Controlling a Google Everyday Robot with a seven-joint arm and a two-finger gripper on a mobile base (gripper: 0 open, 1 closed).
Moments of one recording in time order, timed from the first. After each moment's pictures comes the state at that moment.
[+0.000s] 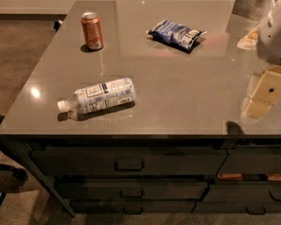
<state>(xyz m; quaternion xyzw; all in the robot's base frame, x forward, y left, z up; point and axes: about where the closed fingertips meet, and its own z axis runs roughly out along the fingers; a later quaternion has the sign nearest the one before) 0.438 -0.217 0.976 -0.60 0.78 -0.03 0.16</state>
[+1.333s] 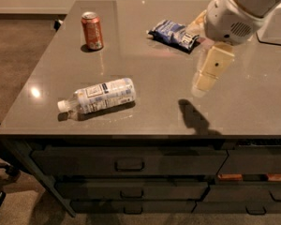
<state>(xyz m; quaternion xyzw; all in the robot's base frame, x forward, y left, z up) 0.507 -0.135 0.978 -0.66 0.71 0.05 0.22</state>
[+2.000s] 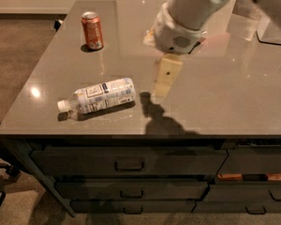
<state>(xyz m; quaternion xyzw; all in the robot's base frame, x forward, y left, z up) 0.531 -0.052 0.941 -0.71 0.67 0.05 0.20</state>
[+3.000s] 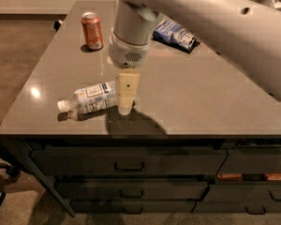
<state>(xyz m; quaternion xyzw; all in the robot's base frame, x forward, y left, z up) 0.541 0.038 0.888 -0.77 0.62 0.07 0.14</state>
